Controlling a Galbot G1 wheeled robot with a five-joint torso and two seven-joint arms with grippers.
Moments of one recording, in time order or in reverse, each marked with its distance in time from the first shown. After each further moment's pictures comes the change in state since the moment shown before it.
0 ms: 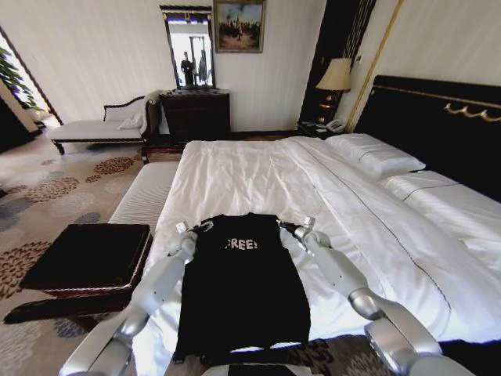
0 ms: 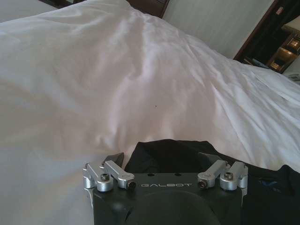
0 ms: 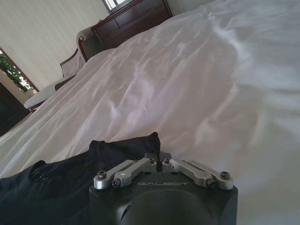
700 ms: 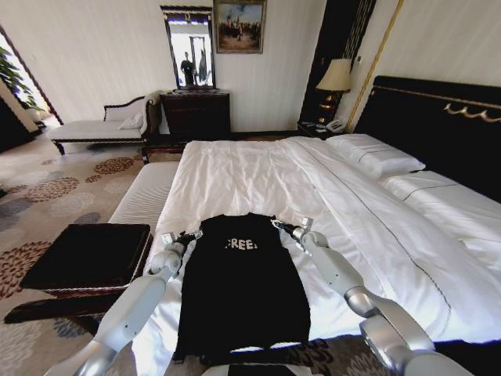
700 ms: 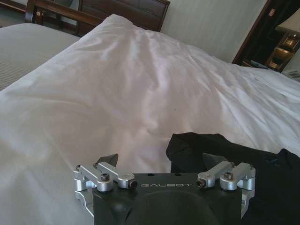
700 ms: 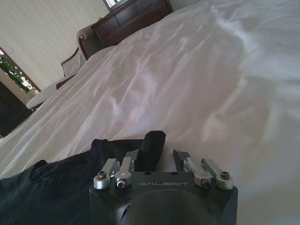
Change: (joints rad) left arm 0.233 0.178 -0.077 -0.316 0.025 -0.001 -0.030; right arm 0.031 0.038 -0.002 -0.068 -0.009 0.003 -0.021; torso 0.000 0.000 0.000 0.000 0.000
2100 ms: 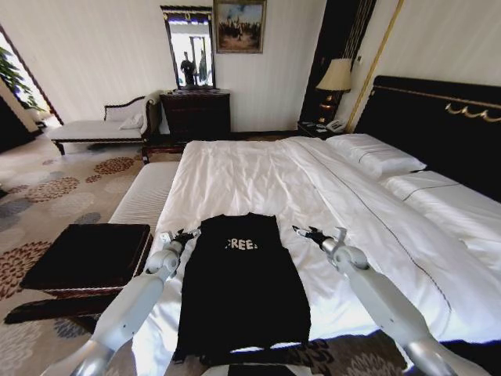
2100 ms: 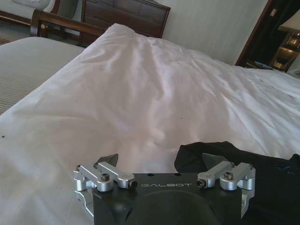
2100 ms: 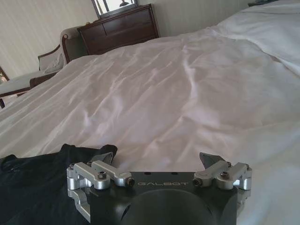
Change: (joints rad) left arm -0.026 -0.003 -0.003 0.025 0.043 -0.005 -0.002; right arm -0.179 -0.230 0.058 0.357 -0.022 -0.031 0.140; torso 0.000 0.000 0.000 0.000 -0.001
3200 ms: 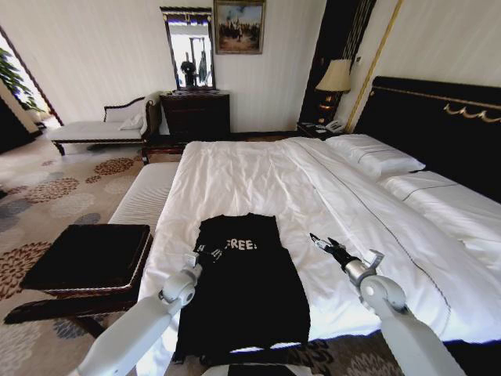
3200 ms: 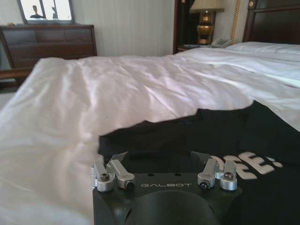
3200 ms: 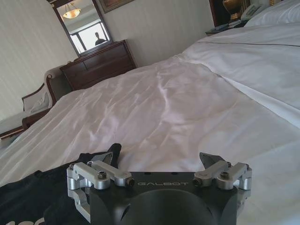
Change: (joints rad) left arm 0.236 0.180 0.124 -0.438 0.270 0.004 -0.043; right arm -0.666 0.023 0.510 0.634 0.054 -0.028 0.139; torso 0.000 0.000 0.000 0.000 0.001
